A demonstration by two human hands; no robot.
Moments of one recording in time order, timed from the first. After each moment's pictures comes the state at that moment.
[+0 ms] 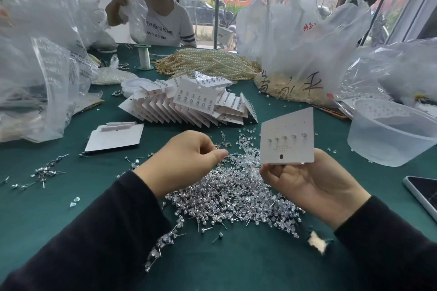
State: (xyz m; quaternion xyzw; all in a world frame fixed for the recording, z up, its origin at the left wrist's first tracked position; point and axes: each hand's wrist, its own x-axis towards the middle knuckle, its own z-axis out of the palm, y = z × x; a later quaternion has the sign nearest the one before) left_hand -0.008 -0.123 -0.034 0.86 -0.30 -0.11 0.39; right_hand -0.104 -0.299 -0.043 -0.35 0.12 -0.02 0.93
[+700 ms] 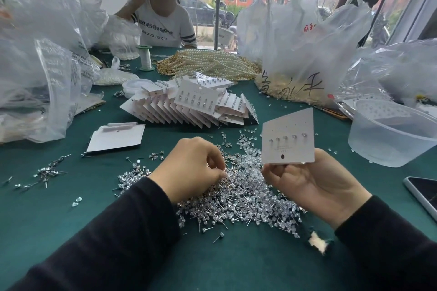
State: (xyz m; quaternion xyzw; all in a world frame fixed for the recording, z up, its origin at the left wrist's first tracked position) left_hand -0.005 -0.129 -0.051 0.88 -0.36 -0.01 0.30; right_hand -0.104 -0.299 -0.042 -0.34 0.12 -0.02 0.93
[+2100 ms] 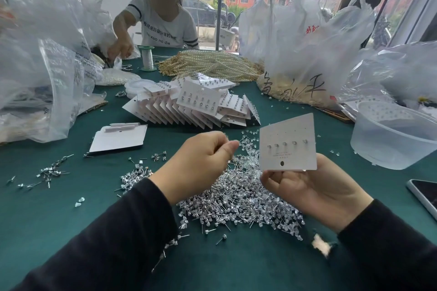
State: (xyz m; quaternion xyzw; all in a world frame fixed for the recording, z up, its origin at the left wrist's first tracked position) left_hand -0.014 -0.132 -0.038 0.83 -0.34 -0.07 0.44; right_hand -0.104 -0.301 -0.047 -0.34 0.09 0.03 0.93
